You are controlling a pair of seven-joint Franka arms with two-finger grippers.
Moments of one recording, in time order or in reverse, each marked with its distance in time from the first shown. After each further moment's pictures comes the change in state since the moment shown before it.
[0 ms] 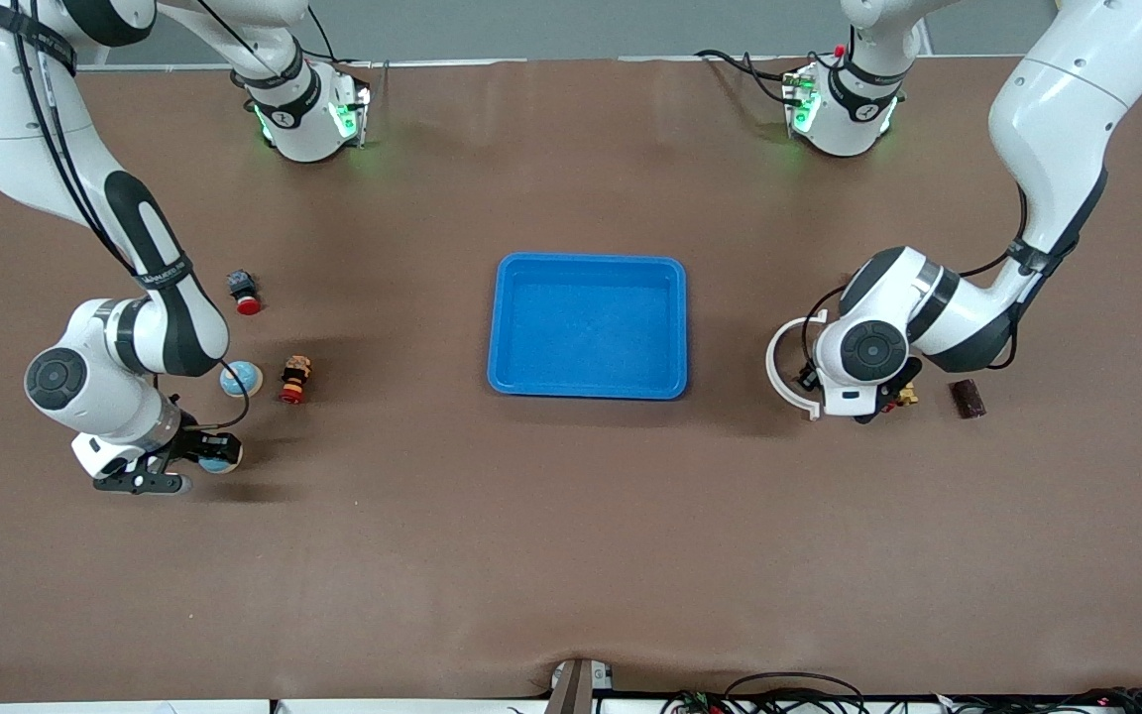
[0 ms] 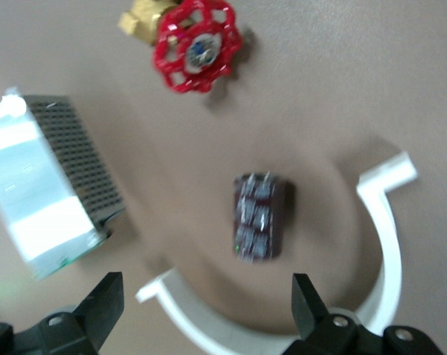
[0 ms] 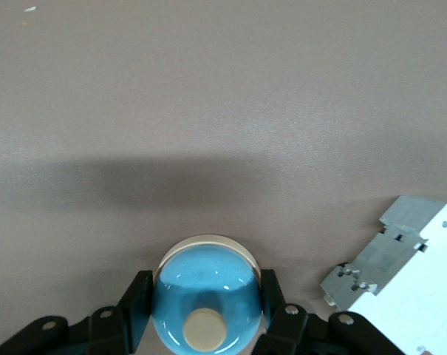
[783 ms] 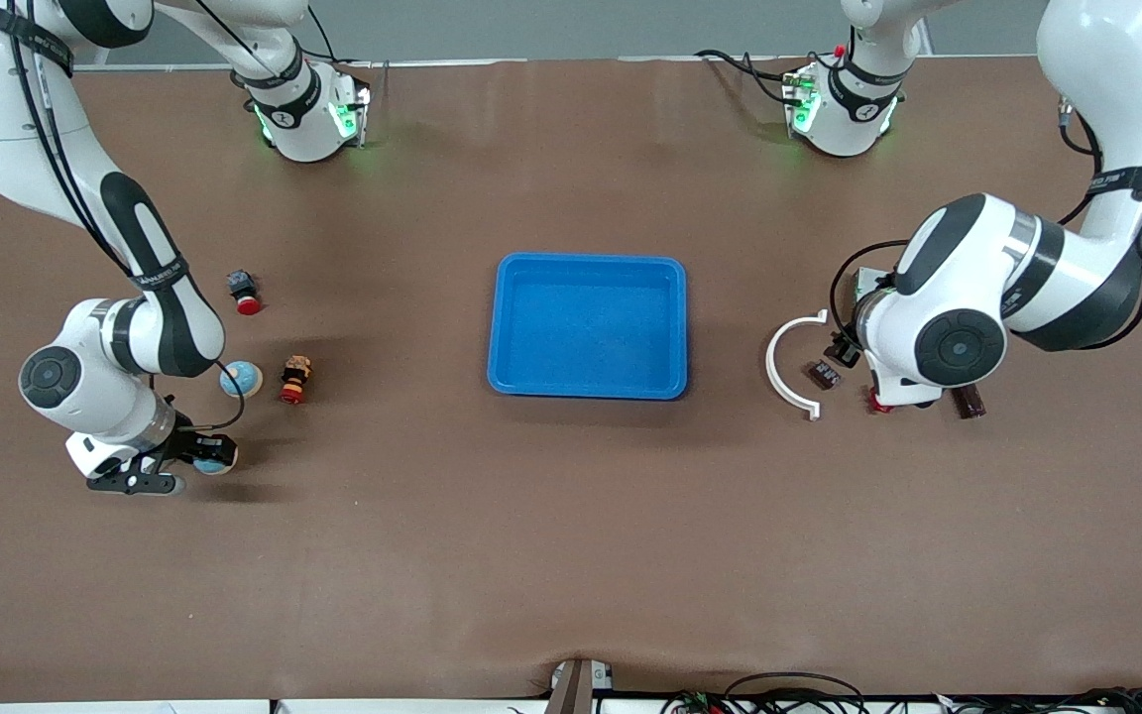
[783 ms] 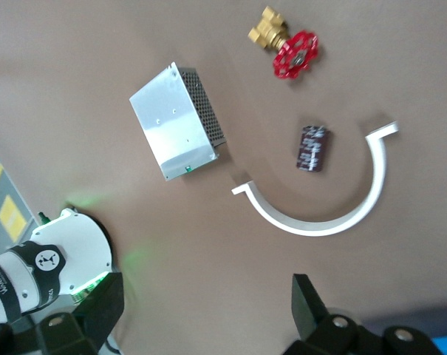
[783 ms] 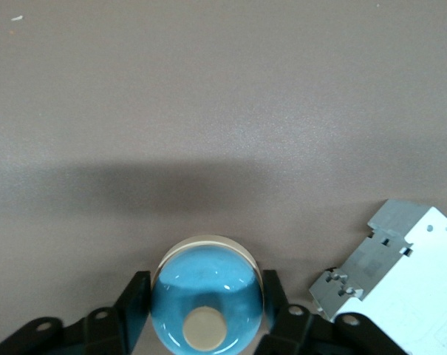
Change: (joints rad) left arm 0.004 -0.102 -0.081 0.341 -0.194 -0.456 0.026; right arm -0.010 0.004 0.000 -0.001 0.000 0.020 -0.001
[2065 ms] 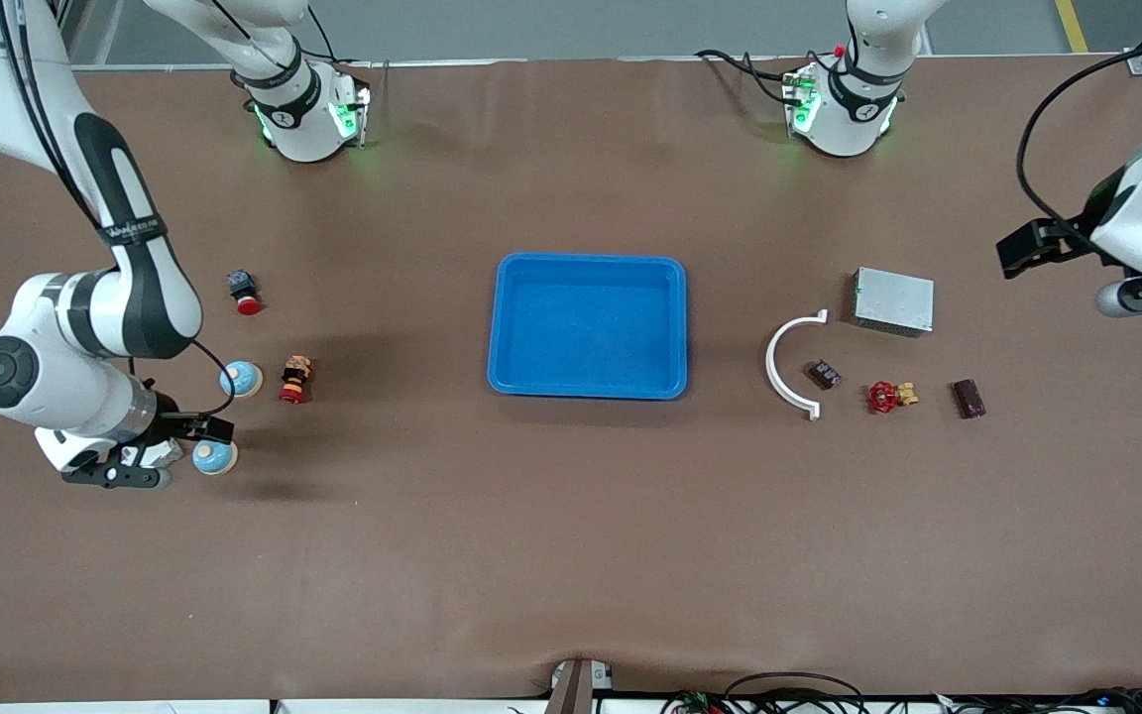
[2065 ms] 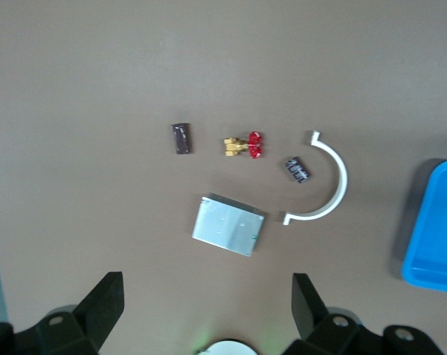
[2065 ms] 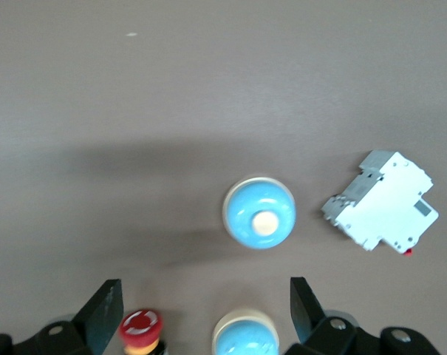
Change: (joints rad) left arm 0.243 -0.352 0.021 0.176 -0.089 -0.043 1.213; right arm 0.039 -0.192 0.053 0.038 0.003 -0.341 0.088
